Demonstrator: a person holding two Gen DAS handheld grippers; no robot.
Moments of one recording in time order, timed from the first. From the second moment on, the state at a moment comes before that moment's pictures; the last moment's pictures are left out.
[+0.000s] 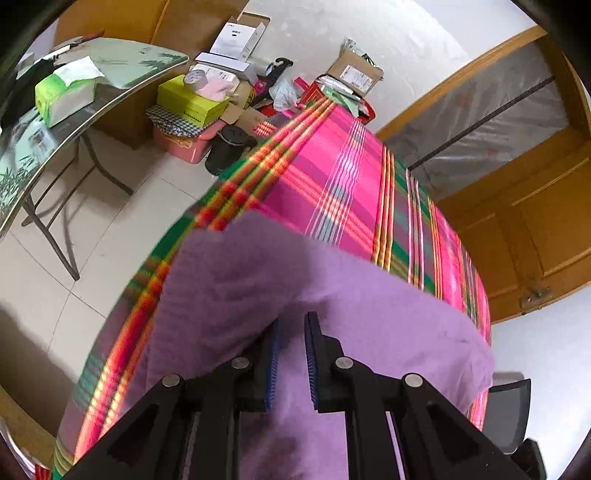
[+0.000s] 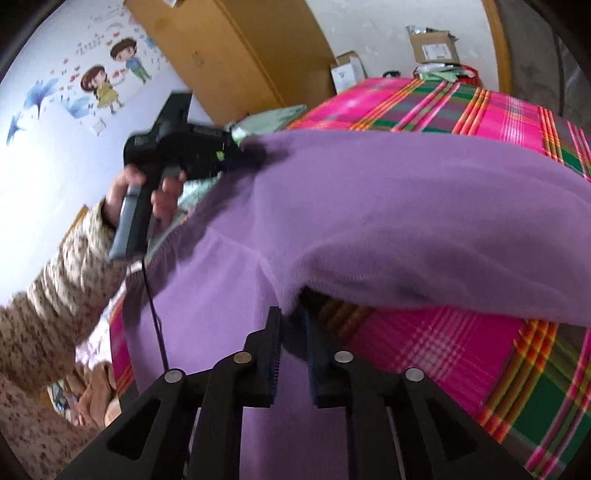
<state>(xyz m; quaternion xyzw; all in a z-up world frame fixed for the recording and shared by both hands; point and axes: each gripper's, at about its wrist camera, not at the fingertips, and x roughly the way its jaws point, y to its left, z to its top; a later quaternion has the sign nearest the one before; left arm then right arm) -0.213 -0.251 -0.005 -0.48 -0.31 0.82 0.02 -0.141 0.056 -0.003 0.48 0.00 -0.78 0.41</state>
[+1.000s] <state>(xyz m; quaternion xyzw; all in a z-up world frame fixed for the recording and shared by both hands) -0.243 -0.288 0.026 -0.46 -0.24 0.85 -0.04 -0.187 0.076 0.037 0.44 0.02 -0.83 0.35</state>
